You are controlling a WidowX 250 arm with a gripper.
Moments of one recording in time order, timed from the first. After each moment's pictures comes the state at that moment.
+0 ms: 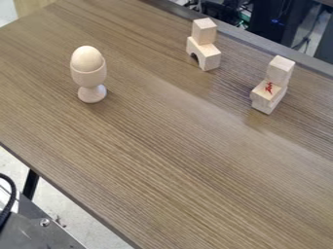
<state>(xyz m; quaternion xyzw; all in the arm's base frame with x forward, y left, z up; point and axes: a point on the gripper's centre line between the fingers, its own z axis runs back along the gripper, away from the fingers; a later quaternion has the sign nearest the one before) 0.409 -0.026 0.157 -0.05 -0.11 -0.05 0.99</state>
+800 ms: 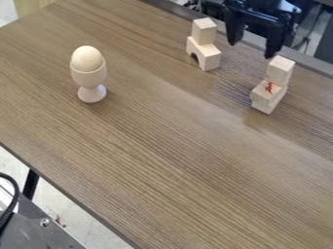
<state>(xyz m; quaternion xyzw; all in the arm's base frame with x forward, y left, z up) 0.393 -0.052 0.108 -0.06 -0.06 -0.06 1.00</state>
